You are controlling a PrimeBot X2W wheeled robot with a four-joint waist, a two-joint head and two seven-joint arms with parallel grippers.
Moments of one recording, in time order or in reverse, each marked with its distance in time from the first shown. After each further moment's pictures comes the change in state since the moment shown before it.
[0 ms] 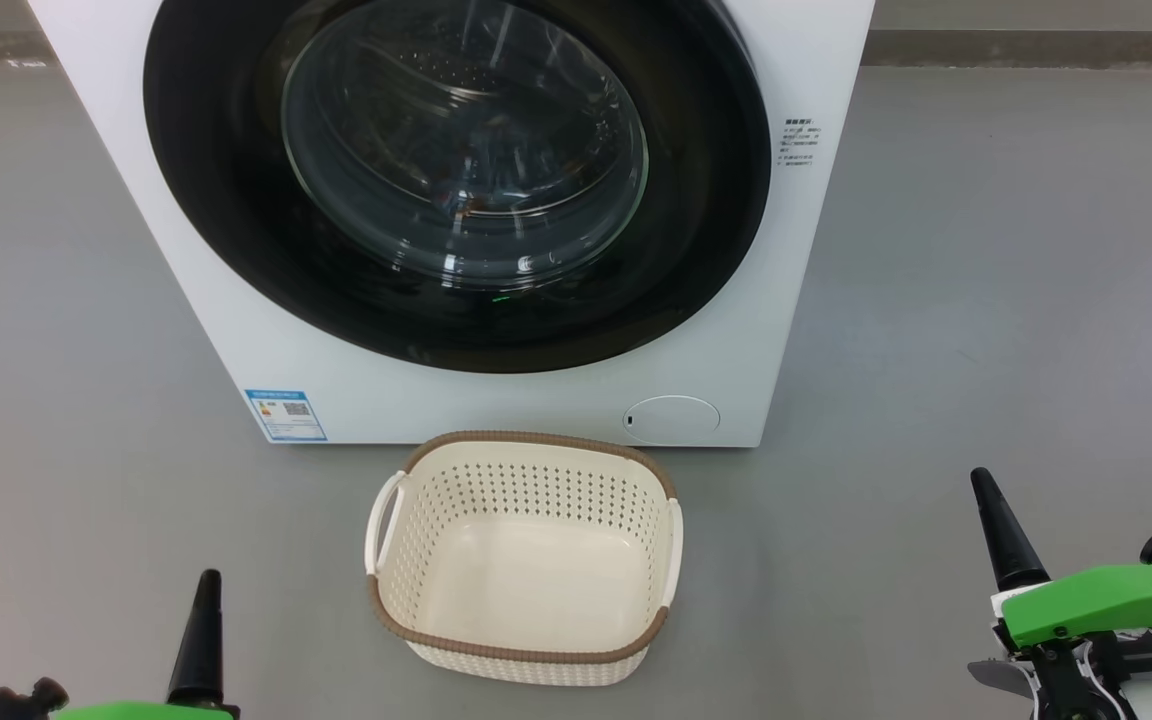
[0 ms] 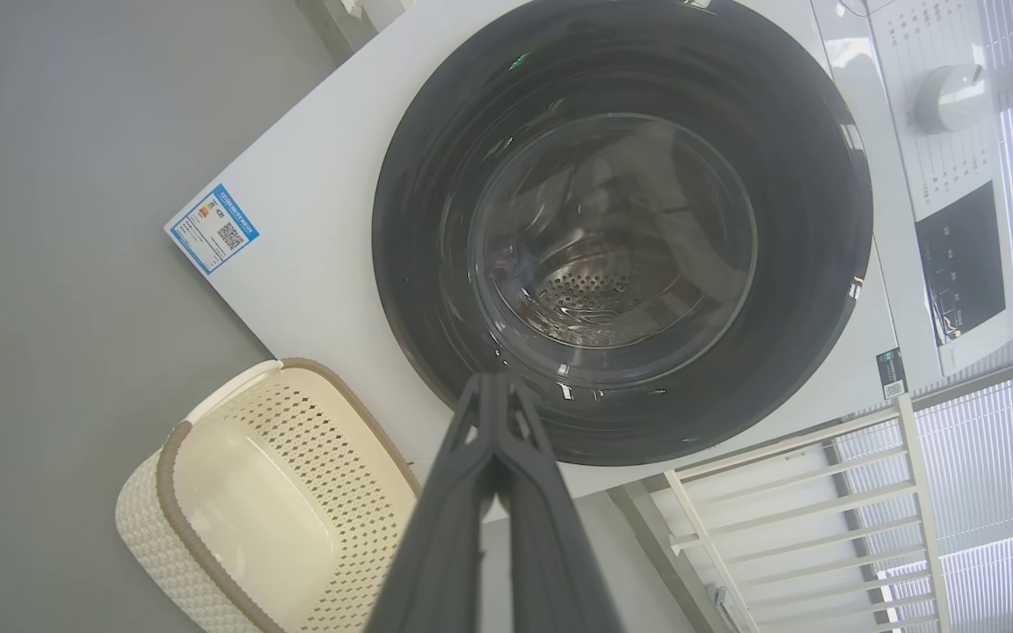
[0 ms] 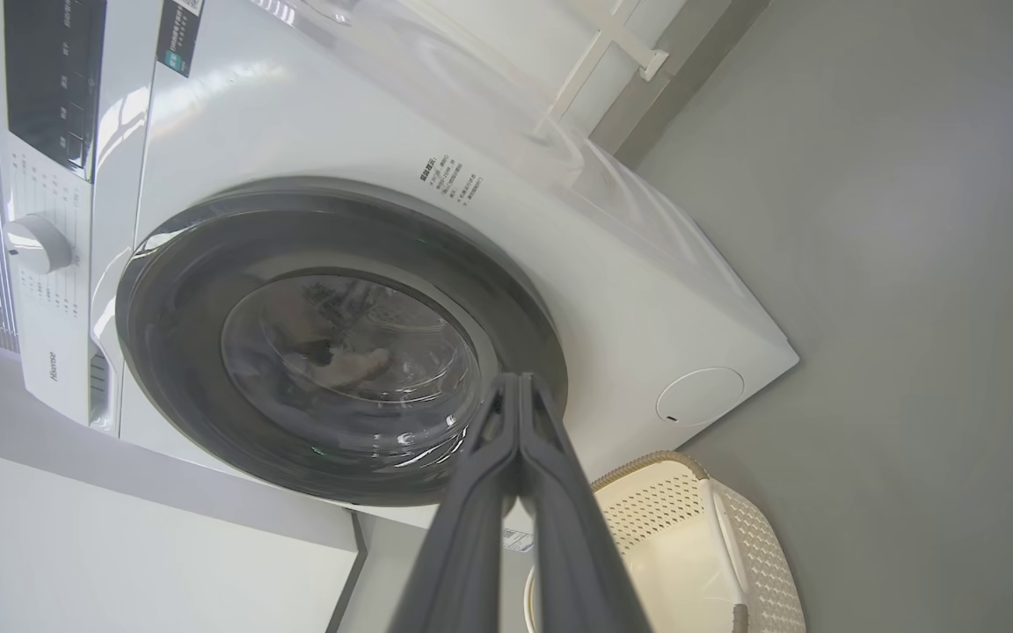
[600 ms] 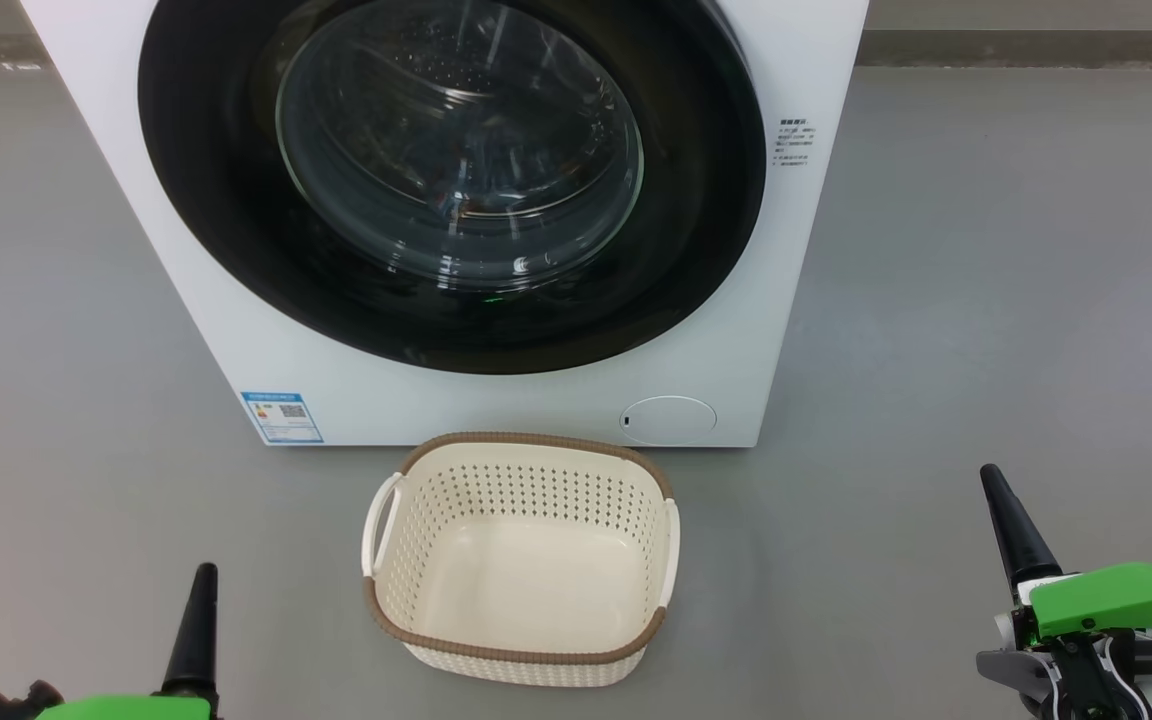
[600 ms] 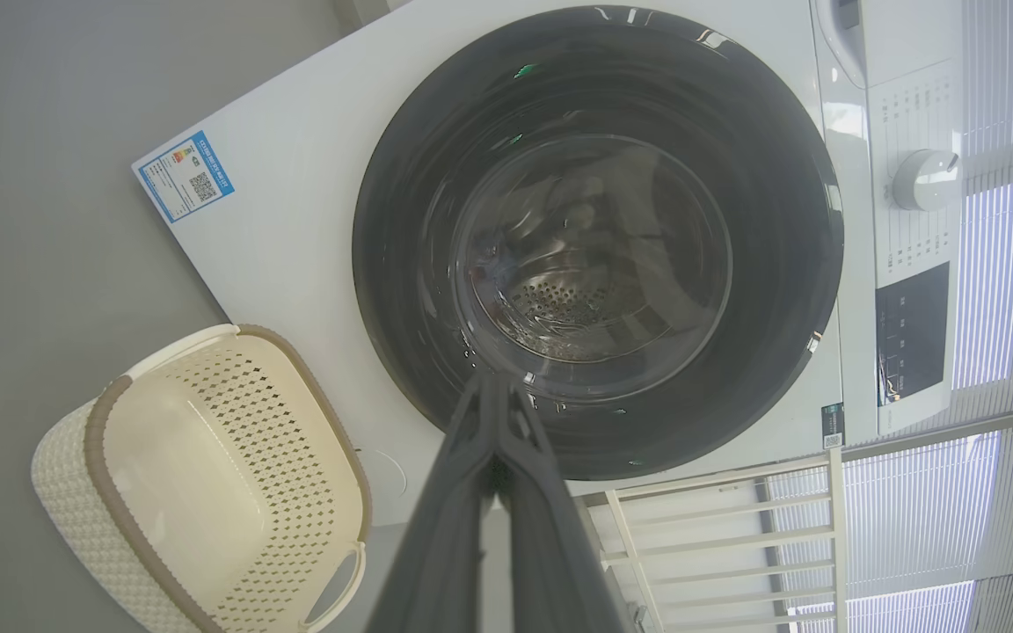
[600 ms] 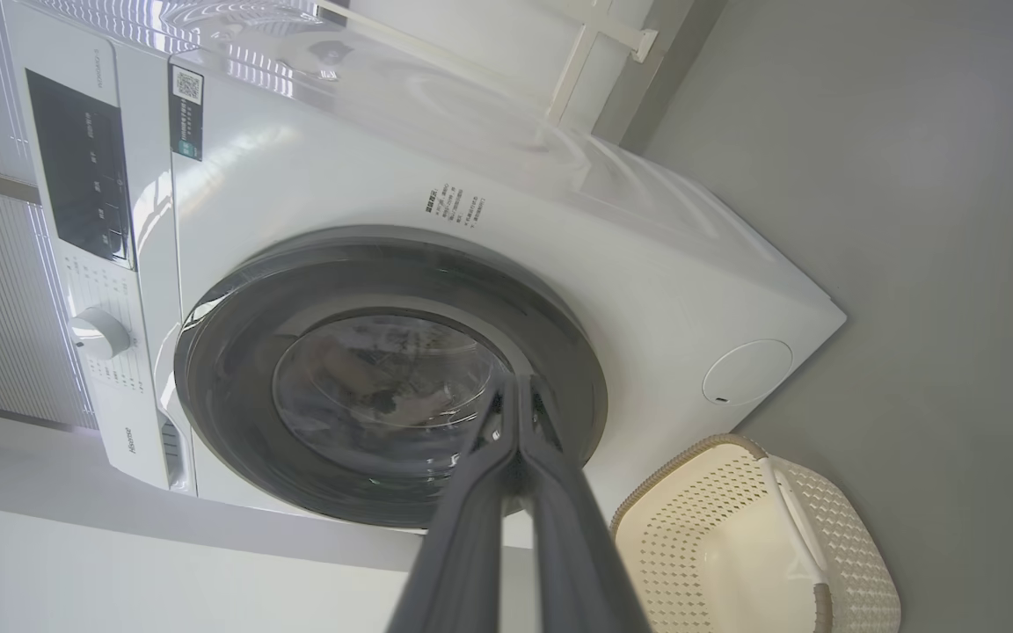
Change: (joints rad) left arm -0.009 -0.024 0.037 -0.004 -0.147 0.004 0.049; right arm 0.000 0.016 -0.044 -0.012 0.169 0.000 0.049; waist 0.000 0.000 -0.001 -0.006
